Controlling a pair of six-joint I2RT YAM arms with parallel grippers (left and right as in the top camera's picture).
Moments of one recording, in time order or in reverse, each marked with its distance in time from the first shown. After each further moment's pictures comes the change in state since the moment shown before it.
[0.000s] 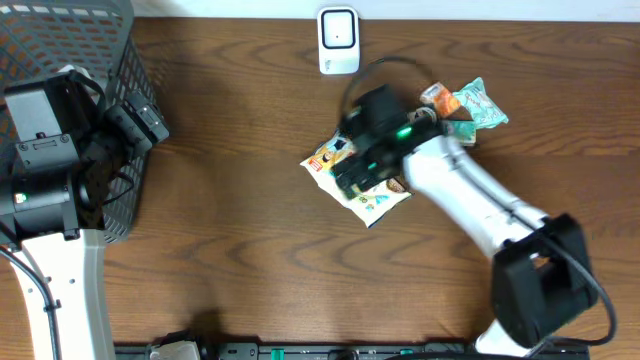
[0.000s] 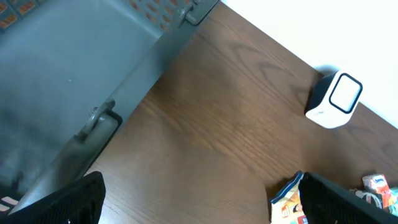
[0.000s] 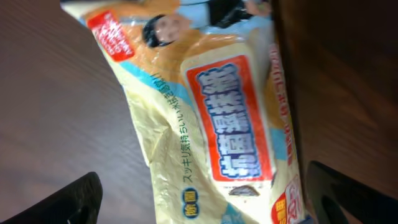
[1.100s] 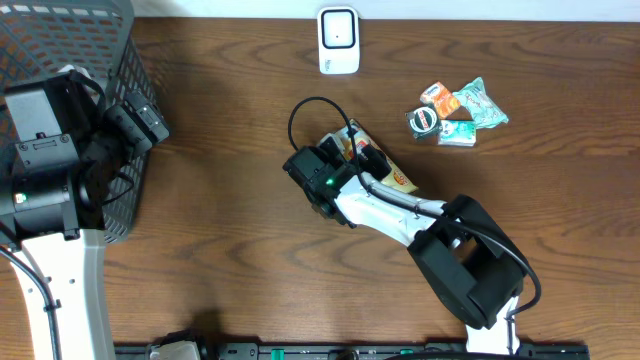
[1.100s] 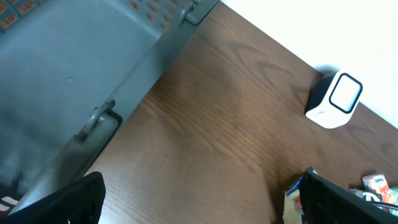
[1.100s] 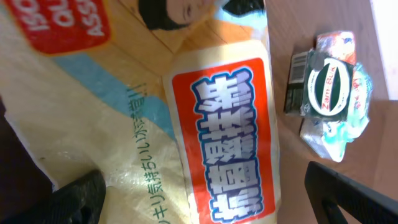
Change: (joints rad) left arm 0.000 0.000 0.000 0.000 0.000 0.000; right arm 0.195 0.223 -0.080 0.219 0.709 0.066
